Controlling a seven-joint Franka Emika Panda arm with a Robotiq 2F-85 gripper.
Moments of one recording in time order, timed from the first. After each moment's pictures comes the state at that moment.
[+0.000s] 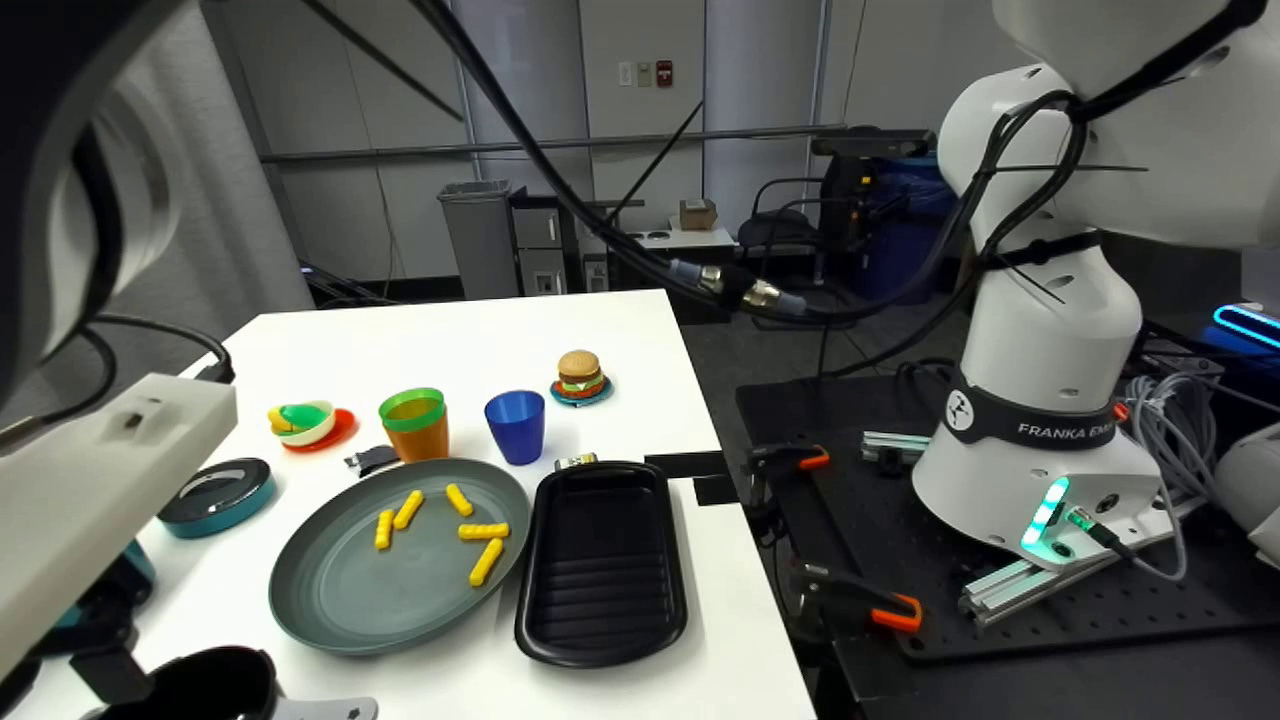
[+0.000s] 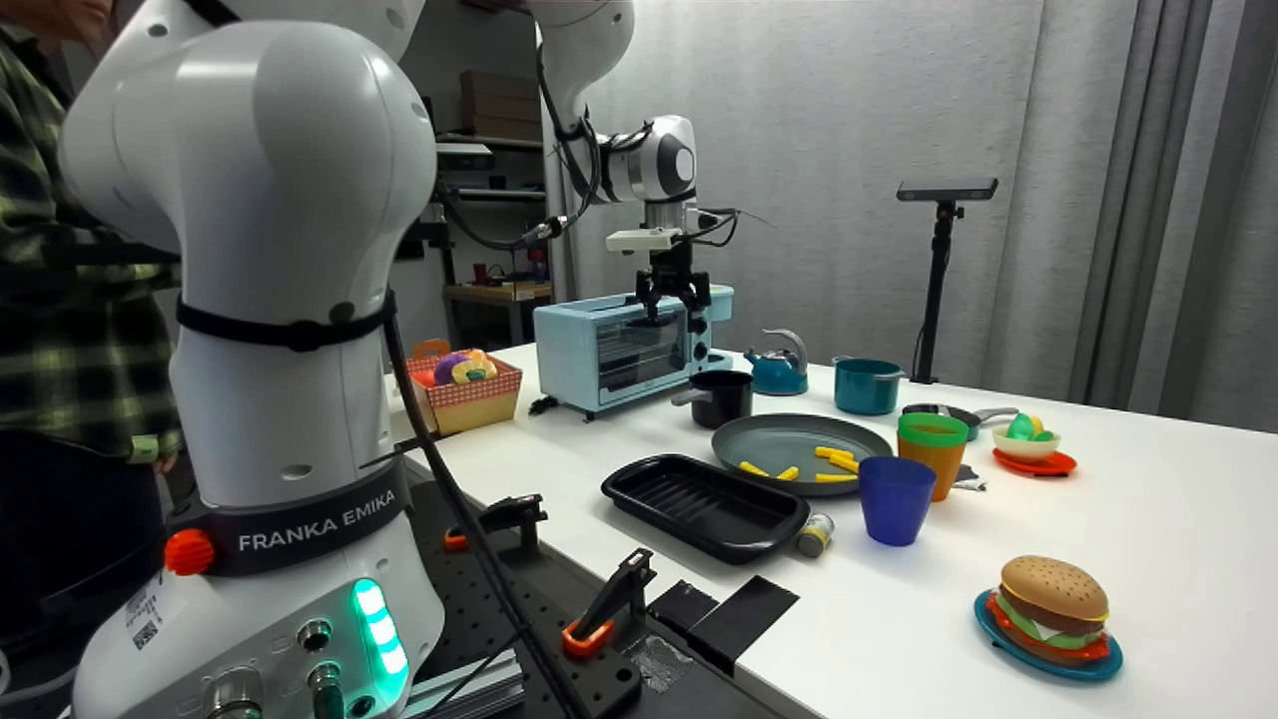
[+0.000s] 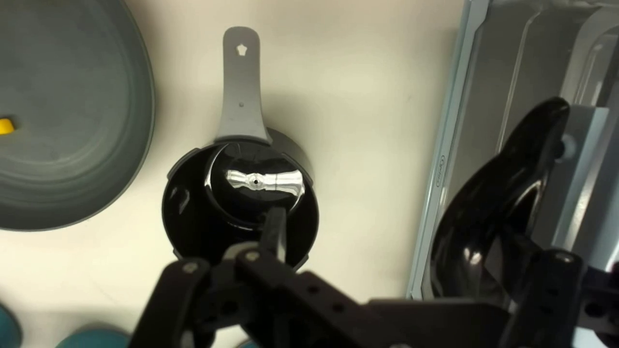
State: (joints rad) arm 0.30 0.56 0.07 -1.69 -0.06 2.26 0.34
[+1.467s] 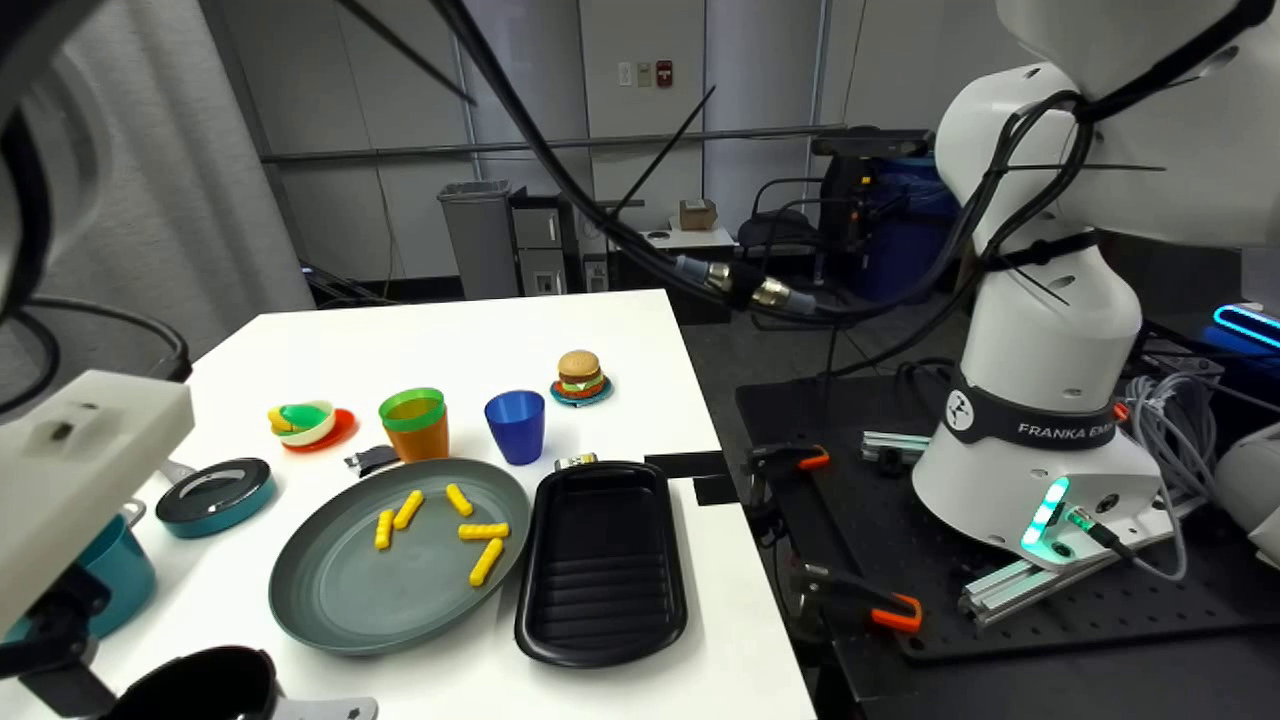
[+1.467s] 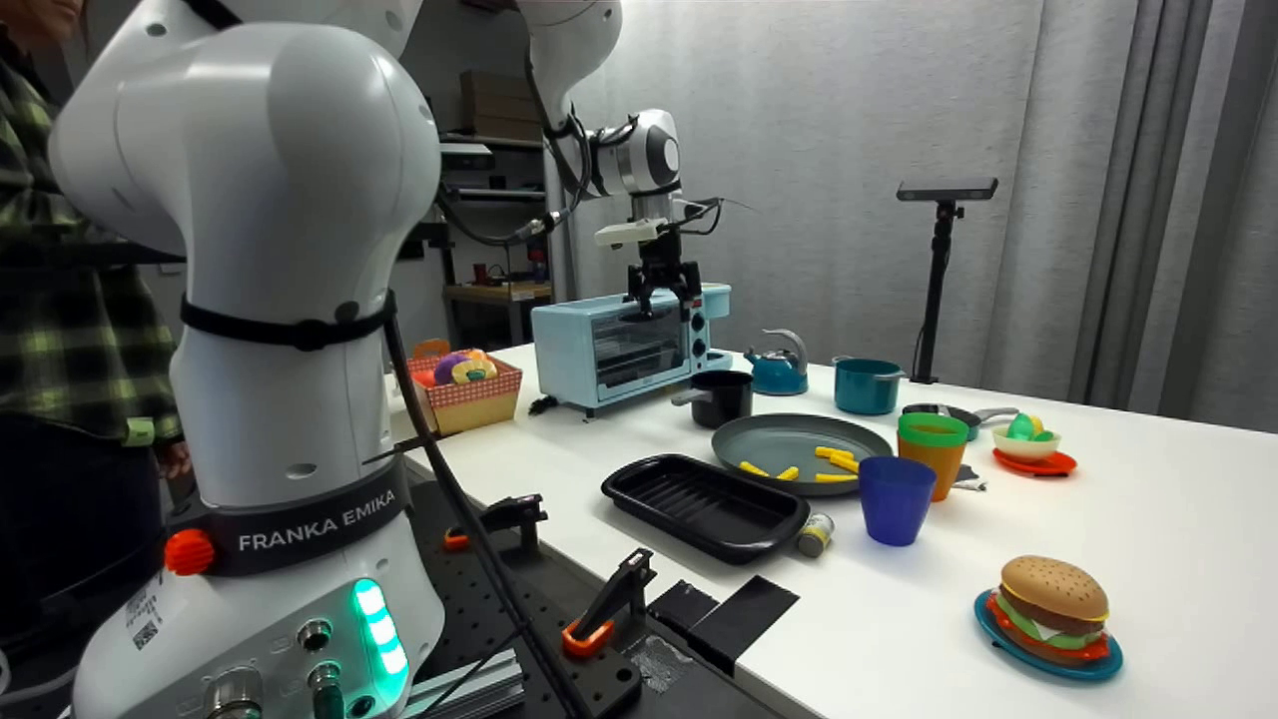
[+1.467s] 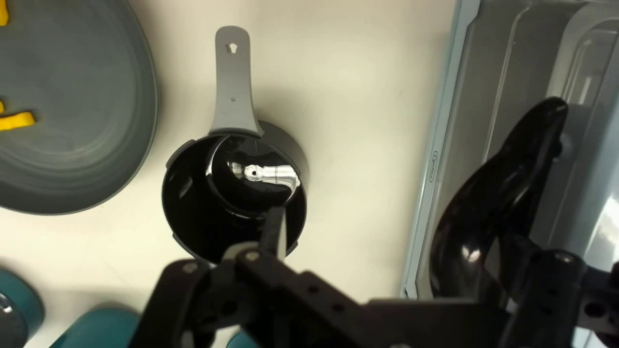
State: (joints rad) arm 0.34 0.56 0.06 -1.64 -0.13 2.21 0.43
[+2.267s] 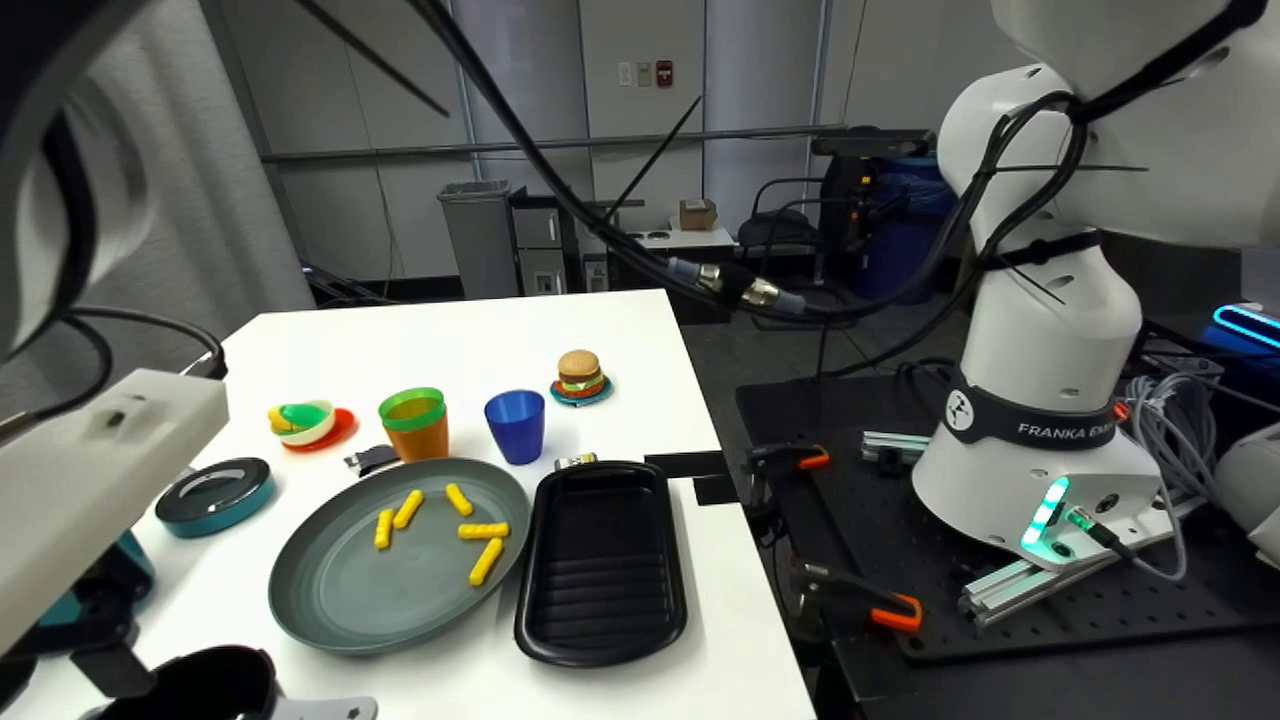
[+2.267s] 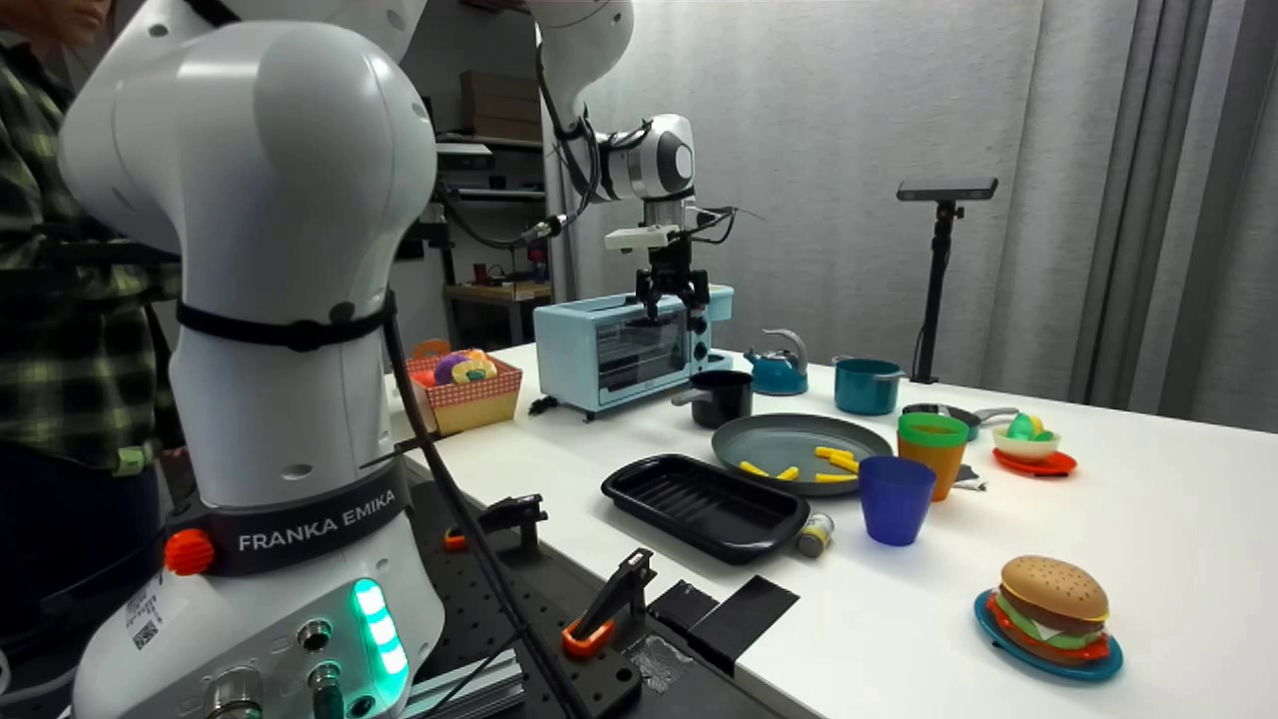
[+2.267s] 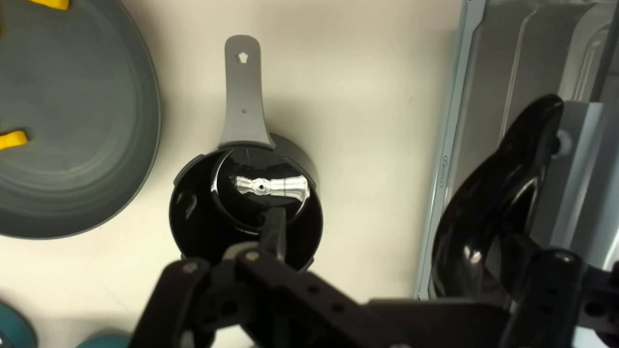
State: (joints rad) arm 0.30 0.56 0.07 -1.66 -0.07 2.23 0.38
